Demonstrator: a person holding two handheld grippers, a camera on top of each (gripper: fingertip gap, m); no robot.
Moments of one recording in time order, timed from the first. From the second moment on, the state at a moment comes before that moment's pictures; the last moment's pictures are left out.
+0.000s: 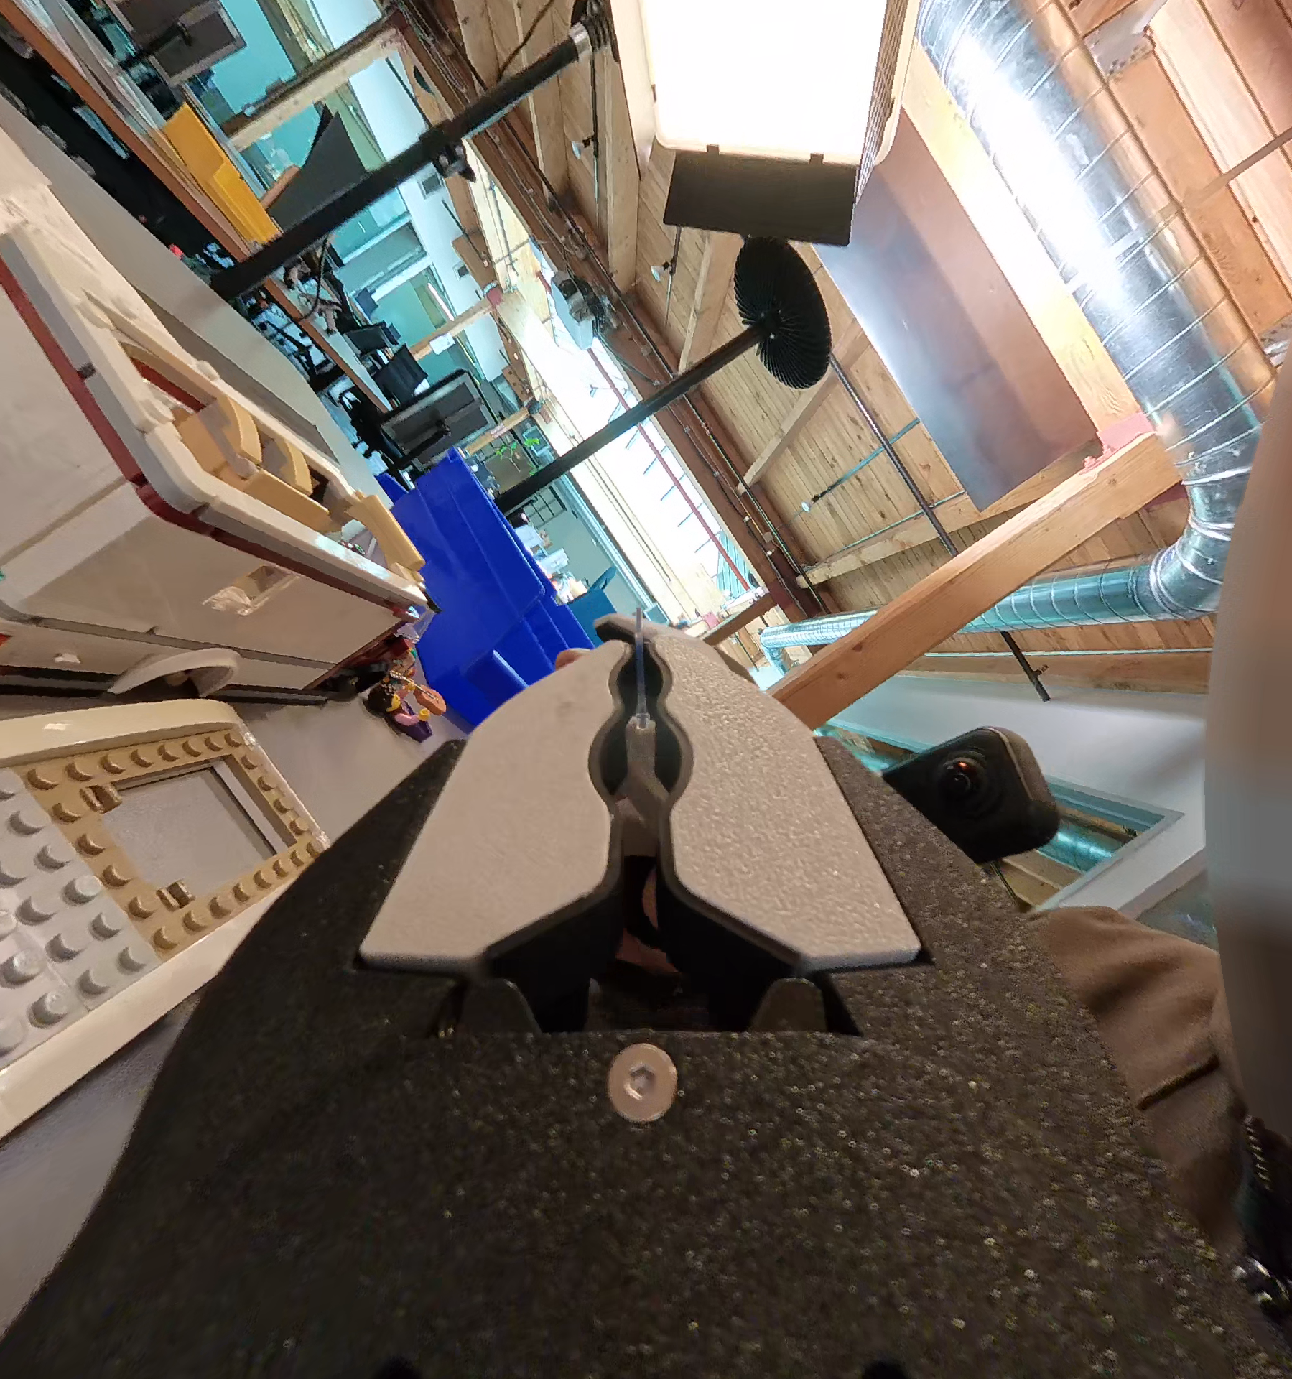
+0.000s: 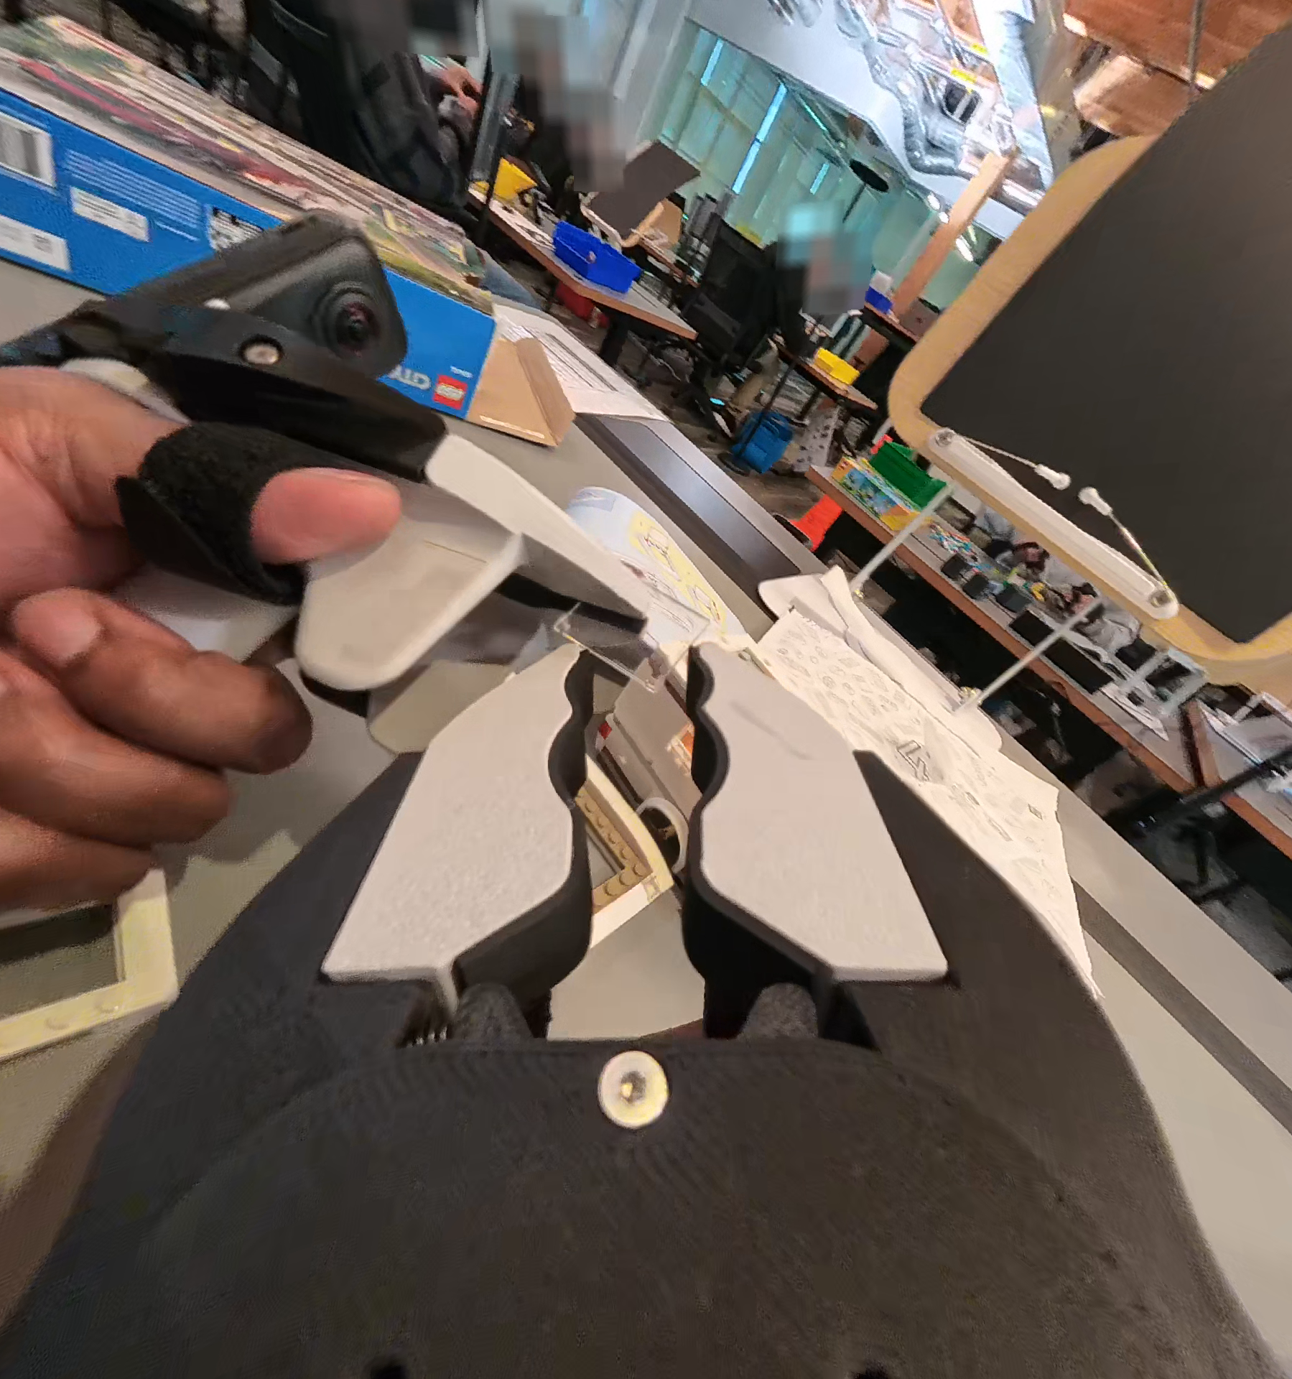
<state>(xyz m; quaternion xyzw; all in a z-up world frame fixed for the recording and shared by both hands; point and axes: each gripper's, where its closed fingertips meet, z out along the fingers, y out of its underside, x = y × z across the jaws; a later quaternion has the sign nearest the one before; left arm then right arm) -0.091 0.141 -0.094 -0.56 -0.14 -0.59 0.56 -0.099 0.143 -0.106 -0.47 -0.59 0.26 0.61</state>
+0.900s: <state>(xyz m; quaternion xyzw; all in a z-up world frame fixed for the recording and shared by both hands) -0.076 0.136 -0.094 -0.58 -0.10 -0.60 0.54 -0.092 0.136 -0.098 -0.40 -0.61 0.29 0.61</state>
